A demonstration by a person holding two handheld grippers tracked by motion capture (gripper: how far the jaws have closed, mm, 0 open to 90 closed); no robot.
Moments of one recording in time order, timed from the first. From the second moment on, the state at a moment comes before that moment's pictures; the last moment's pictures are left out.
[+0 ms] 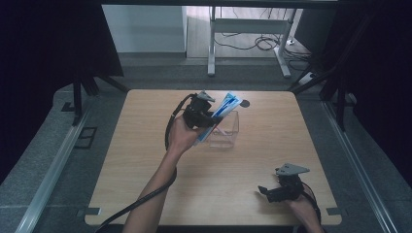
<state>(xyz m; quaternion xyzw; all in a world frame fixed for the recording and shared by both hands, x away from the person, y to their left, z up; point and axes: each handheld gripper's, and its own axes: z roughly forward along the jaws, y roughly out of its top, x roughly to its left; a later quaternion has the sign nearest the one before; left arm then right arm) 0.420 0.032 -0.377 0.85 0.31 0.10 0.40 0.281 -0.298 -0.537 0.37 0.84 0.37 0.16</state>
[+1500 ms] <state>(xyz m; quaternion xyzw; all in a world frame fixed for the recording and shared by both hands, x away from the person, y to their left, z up) 0.474 -0.013 -0.388 0.82 0.32 0.13 0.45 0.282 -0.298 -0.538 0.37 0.84 0.37 0.15</state>
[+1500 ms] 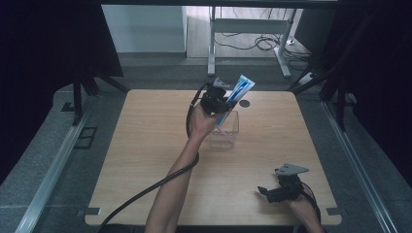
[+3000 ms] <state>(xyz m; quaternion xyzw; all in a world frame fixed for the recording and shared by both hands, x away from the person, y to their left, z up) 0.471 -0.031 -0.437 0.85 0.29 0.16 0.42 0.282 -0.298 -0.539 0.37 0.84 0.36 0.15</state>
